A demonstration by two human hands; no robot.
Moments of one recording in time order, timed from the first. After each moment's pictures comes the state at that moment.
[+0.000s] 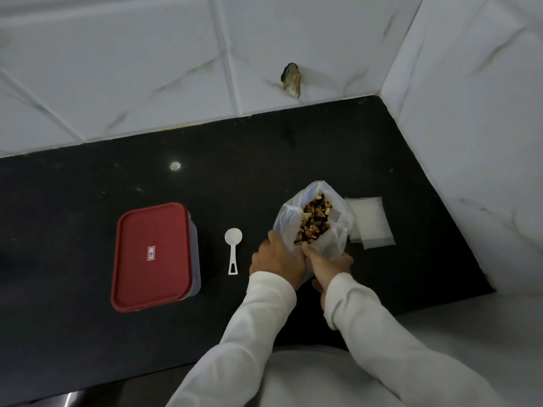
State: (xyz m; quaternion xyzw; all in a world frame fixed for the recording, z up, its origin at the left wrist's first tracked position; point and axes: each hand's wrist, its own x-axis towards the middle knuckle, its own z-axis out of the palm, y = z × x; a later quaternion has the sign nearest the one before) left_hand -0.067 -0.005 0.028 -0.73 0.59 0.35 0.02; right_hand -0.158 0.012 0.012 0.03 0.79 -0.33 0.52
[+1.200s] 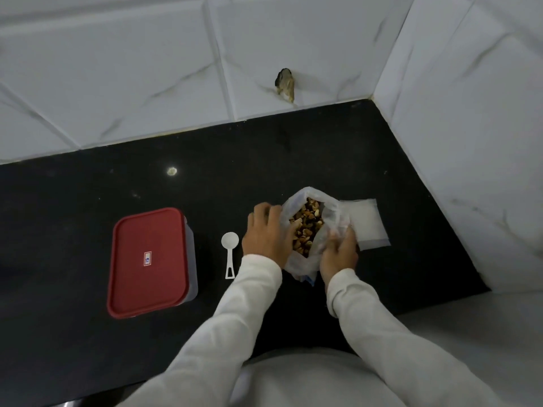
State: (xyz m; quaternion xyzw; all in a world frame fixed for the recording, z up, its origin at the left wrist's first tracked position) left_hand -0.058 -0.040 -0.003 -0.63 0.73 0.19 -0.19; right_hand -0.180 0.007 -0.002 -0.17 0.80 -0.41 0.41
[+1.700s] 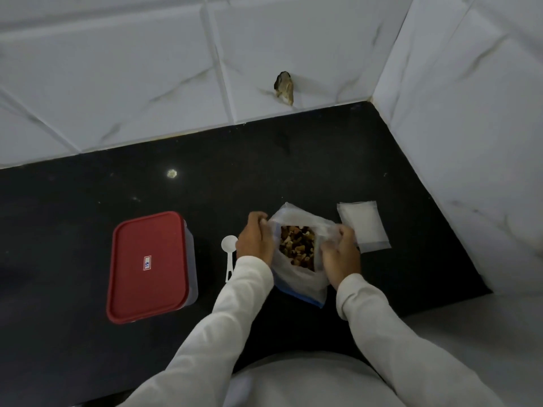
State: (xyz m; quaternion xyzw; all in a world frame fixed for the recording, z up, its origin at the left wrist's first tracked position) left_hand -0.039 -0.052 -0.013 -0.68 0.55 0.42 -0.23; right_hand -0.199 0.010 -0.016 -0.29 0.80 -0.32 0.42
